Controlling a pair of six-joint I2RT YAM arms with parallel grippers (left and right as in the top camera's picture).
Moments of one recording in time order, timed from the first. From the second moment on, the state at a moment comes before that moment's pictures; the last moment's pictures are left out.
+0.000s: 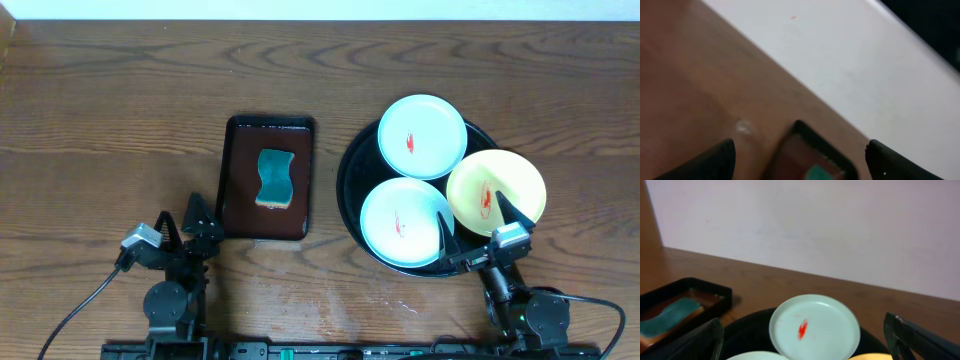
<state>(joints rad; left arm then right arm) 0.00 0.01 0.02 -0.04 -0.16 -0.68 0.17 0.02 0.01 0.06 -0.18 -0.02</state>
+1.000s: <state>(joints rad) 0.00 1.10 1.09 -0.86 0.17 -0.51 0.17 1.14 1.01 -0.61 -0.50 -0.01</state>
